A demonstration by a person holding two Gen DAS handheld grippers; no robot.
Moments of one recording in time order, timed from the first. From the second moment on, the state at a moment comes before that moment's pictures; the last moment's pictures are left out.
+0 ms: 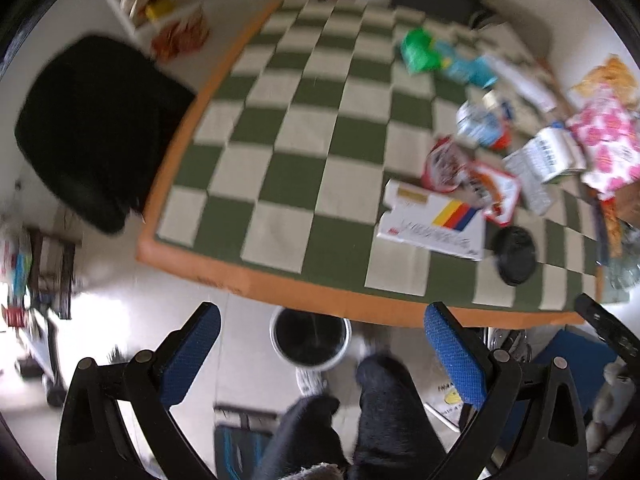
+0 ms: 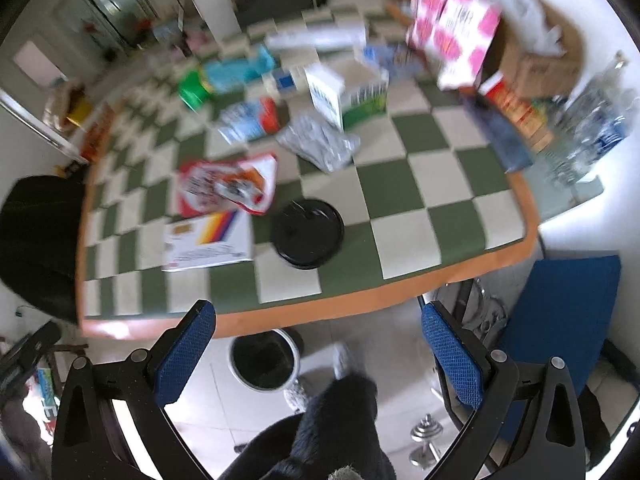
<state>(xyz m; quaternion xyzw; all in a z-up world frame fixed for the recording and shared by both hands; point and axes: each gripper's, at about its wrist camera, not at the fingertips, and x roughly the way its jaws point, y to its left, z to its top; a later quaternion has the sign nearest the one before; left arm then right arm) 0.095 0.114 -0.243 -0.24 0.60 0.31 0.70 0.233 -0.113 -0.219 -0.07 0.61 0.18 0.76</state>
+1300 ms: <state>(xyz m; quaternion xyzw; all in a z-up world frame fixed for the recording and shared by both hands) 0.233 0.124 -0.390 -0.49 0.63 0.37 0.49 0.382 -0.093 -0.396 -0.17 0.69 0.16 0.69</state>
